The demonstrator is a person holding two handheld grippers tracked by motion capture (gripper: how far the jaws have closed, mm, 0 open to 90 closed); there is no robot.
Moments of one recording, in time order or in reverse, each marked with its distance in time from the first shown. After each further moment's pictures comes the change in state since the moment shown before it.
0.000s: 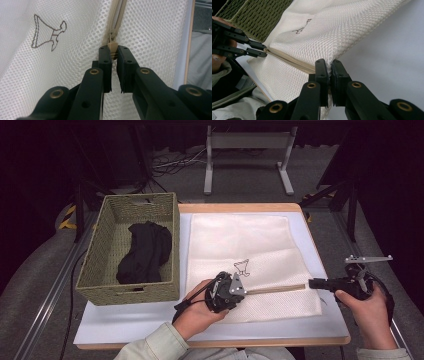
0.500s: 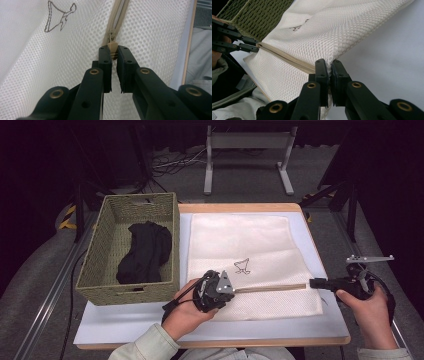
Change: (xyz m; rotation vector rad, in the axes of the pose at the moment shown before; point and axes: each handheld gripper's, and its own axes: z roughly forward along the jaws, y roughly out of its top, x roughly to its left) left arm 0.008 -0.016 -0.023 -0.003 0.018 -0.034; right arm -0.002 0.000 -0.002 -0.005 0.001 0.002
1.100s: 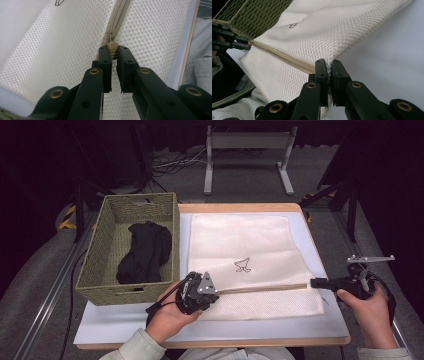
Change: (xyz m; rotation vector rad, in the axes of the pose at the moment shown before) left arm 0.009 -0.032 -0.022 0.013 0.015 -0.045; right arm -0.004 -0.001 0.000 -0.002 -0.006 0.007
